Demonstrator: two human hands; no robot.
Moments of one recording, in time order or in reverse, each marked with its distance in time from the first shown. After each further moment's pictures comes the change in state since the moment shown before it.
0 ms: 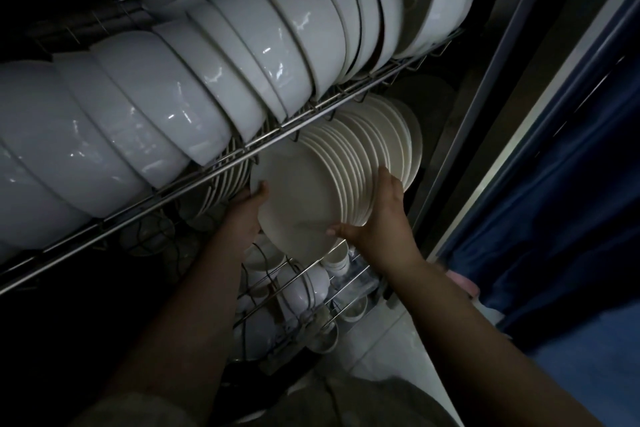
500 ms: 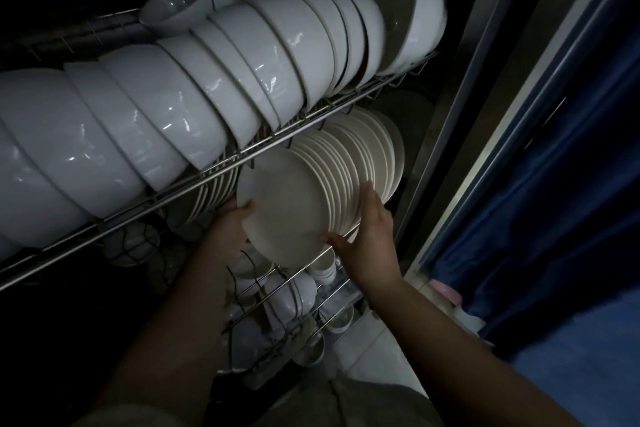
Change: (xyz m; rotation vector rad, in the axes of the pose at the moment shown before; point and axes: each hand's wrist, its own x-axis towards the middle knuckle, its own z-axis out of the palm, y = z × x) left_hand -0.005 -0.001 -0.008 0.005 -0.042 0.002; right_hand -0.020 0.007 0.011 -0.095 0.125 -0.035
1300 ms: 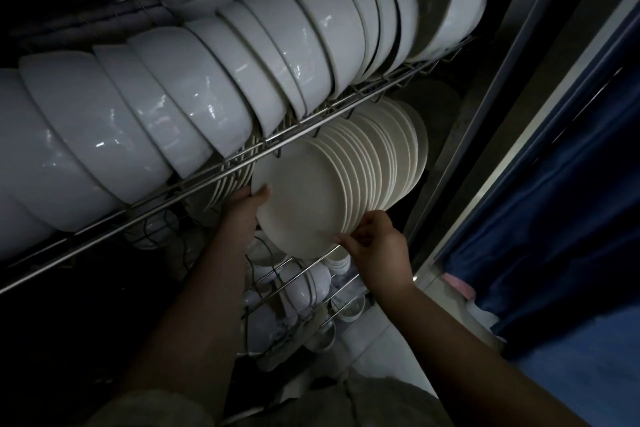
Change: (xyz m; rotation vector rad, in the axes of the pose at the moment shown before) left_hand 0.001 0.002 -0.006 0.038 0.140 0.016; right_hand -0.013 0.017 0.027 0.198 -0.010 0.116
